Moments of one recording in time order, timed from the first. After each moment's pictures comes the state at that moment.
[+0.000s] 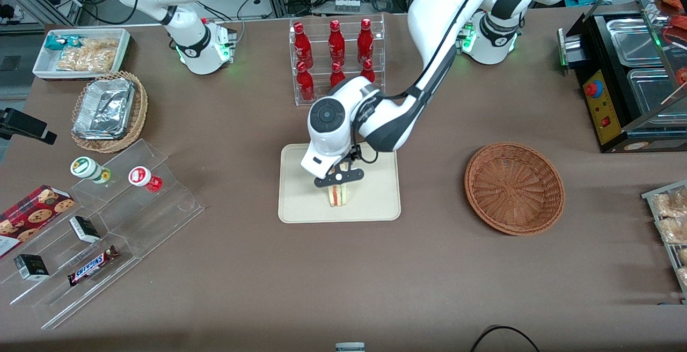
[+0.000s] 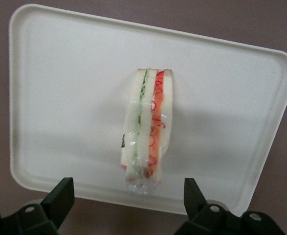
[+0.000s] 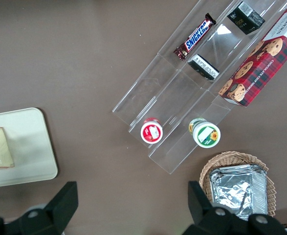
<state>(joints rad) -0.75 0.76 -0.09 -1.22 -0.01 1.91 -1.01</state>
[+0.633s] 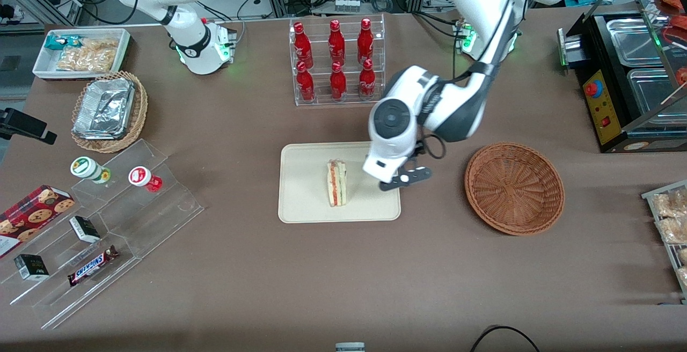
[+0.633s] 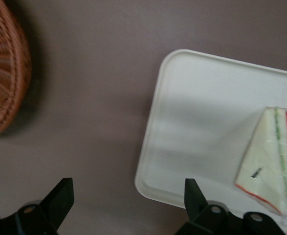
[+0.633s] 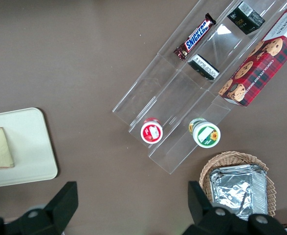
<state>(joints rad) -0.75 0.48 0.17 -1.58 -0.07 1.85 -0.79</state>
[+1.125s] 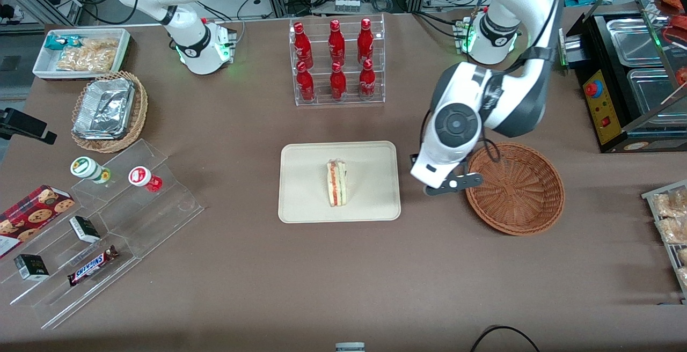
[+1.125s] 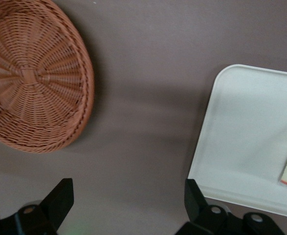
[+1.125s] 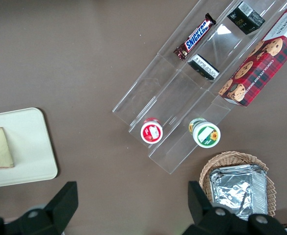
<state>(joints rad) -0.75 0.38 0.31 -1.62 -0.08 1.74 -0.61</state>
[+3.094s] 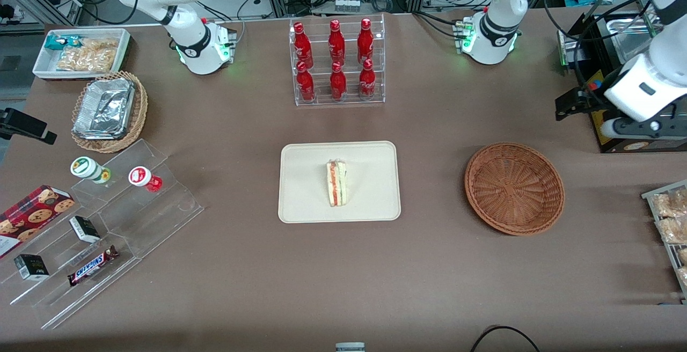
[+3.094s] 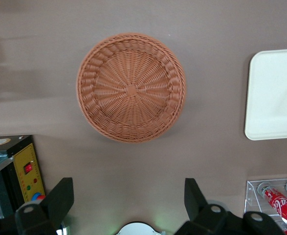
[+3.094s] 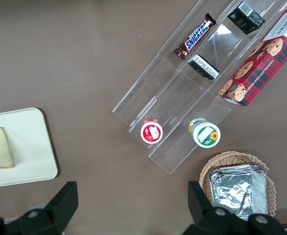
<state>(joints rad) 0.08 -0.02 -0.15 -1.63 -0.01 1.50 -0.03</state>
